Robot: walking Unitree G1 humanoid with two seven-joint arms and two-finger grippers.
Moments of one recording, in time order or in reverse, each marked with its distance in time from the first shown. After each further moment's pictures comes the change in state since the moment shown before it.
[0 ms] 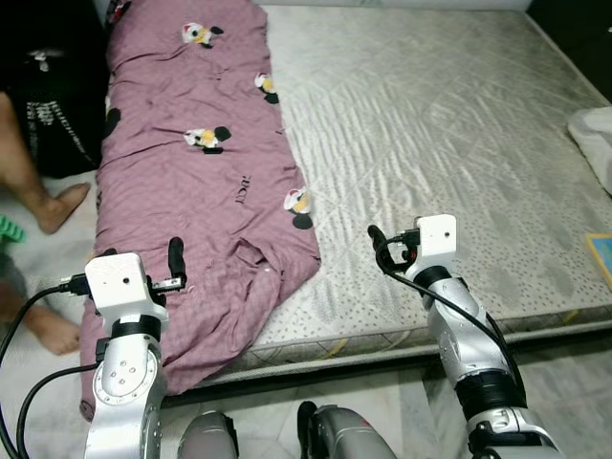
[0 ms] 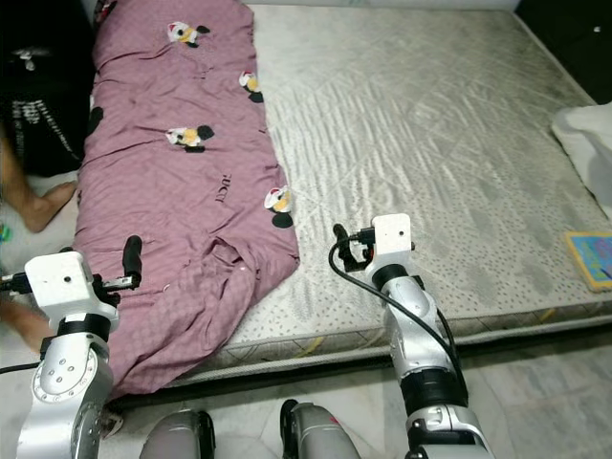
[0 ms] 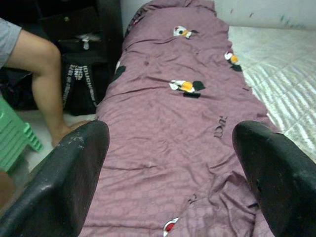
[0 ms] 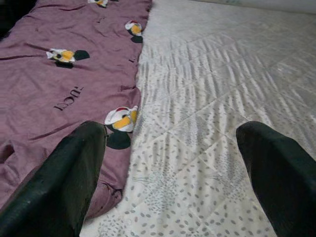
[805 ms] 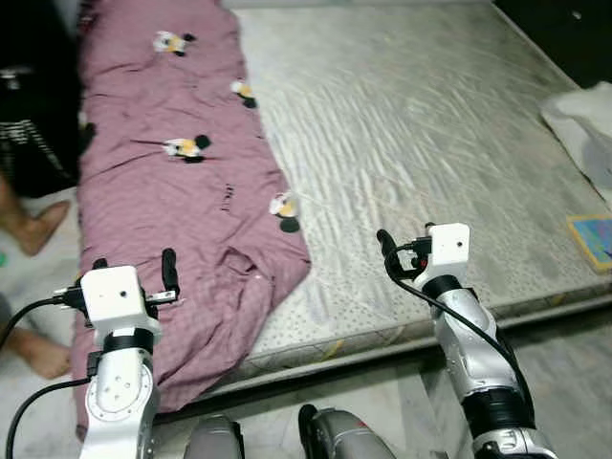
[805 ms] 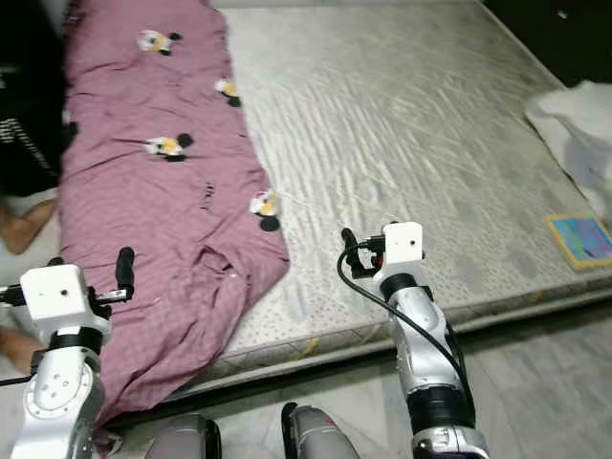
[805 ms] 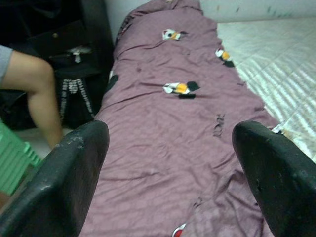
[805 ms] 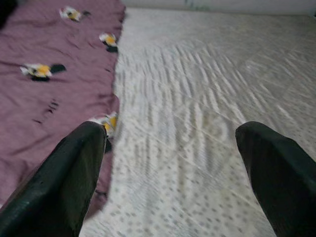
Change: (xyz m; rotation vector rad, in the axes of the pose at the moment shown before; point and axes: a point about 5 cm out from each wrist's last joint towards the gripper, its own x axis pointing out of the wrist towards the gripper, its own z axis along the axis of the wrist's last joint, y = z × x) left arm -0.011 0.008 -0.009 0.081 0.004 0.023; right arm -0.015 -0.005 -0.004 0.030 -0.026 -0.033
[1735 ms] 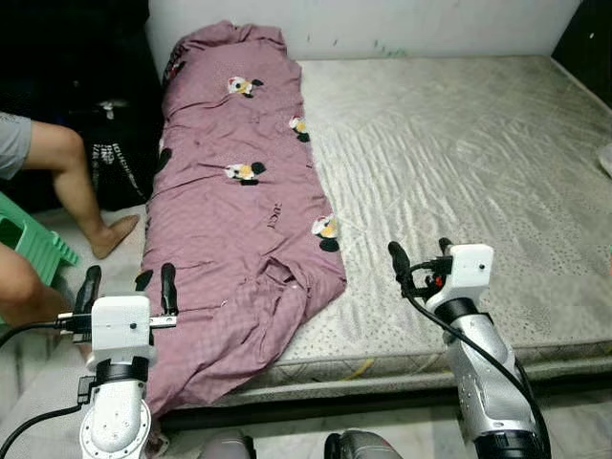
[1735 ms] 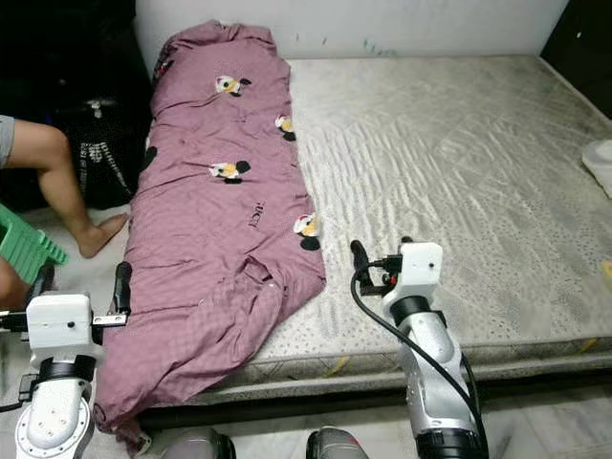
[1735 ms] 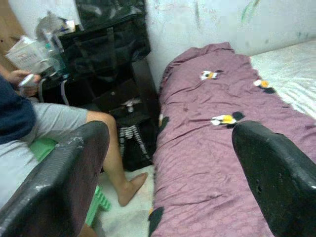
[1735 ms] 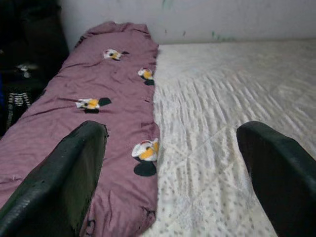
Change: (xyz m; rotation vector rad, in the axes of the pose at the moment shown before) left arm -0.025 0.008 0.000 0.196 -0.121 -0.030; right arm -0.035 0.000 0.000 0.072 -0.014 -0.029
